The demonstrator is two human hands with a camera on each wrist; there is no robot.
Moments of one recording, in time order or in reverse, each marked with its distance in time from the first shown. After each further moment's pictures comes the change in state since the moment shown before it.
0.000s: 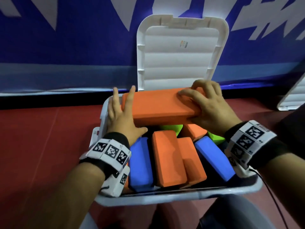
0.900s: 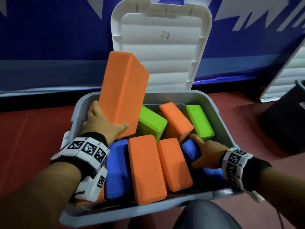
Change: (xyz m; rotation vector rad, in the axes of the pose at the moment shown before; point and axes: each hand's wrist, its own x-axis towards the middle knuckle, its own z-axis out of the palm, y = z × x) left_hand 0.034 -0.020 0.039 0.042 -0.080 -0.327; right_hand -0.099 0.042 0.066 -0.027 -0.999 0.700
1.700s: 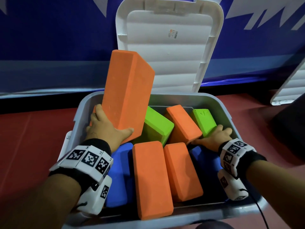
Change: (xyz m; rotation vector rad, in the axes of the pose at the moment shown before) left_hand 0.008 -0.003 0.005 -0.035 -0.050 -0.026; right_hand 0.060 -0.009 -0.020 0.487 0.248 0.518
